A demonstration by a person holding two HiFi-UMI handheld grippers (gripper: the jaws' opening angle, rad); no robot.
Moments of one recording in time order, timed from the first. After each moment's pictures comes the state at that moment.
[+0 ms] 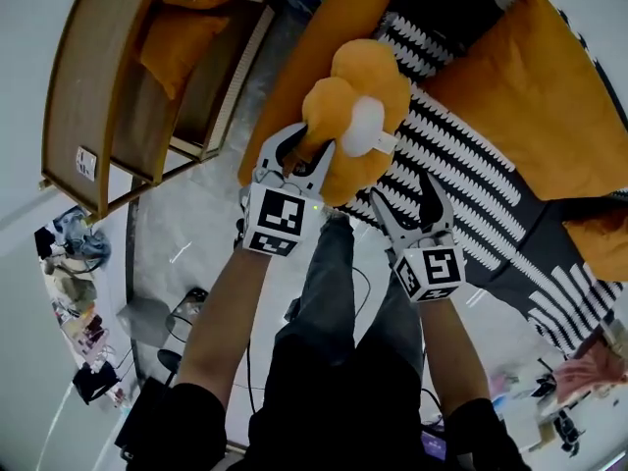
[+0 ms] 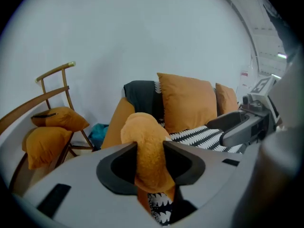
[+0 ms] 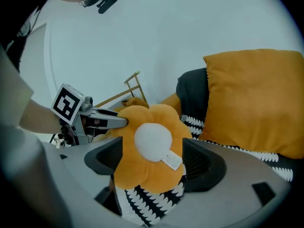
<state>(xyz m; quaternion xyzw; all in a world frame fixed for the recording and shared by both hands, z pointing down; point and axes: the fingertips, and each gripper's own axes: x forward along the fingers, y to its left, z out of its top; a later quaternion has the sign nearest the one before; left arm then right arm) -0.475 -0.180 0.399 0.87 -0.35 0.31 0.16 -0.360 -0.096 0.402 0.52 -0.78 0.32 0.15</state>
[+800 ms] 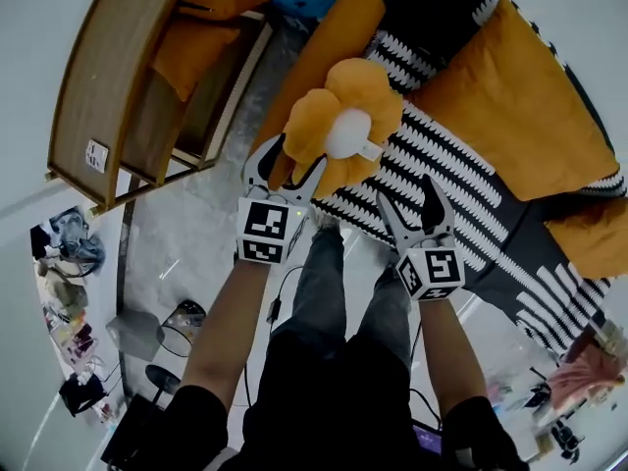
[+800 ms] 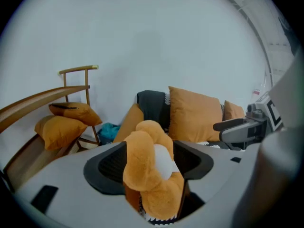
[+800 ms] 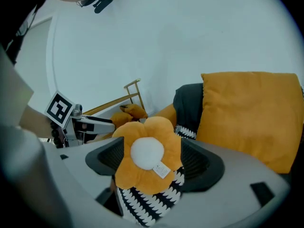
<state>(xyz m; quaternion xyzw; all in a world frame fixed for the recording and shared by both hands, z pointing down) -0.521 -0.167 0.374 0.85 -0.42 0.24 0.21 -0.358 -0.097 0.367 0.55 -0.77 0.28 0.15</state>
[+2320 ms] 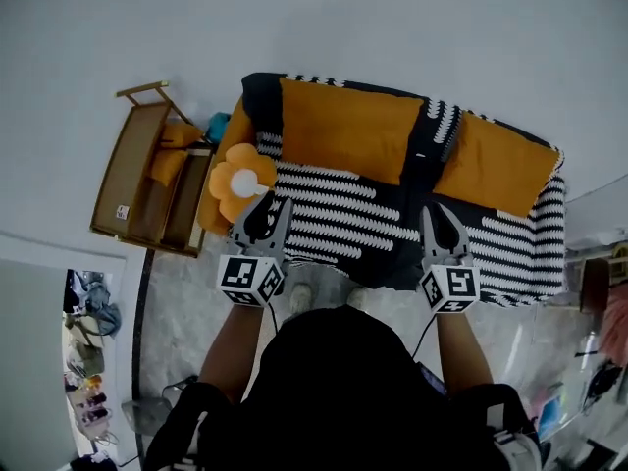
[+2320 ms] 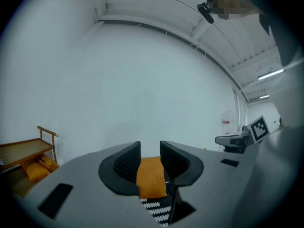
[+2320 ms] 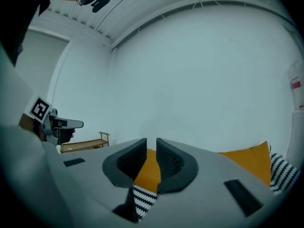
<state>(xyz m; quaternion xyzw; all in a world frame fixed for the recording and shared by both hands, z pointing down) -0.281 0.087 0.002 0.92 -0.38 0.02 0.08 -0.016 0.200 0.024 0.72 -0.69 0.08 0.02</state>
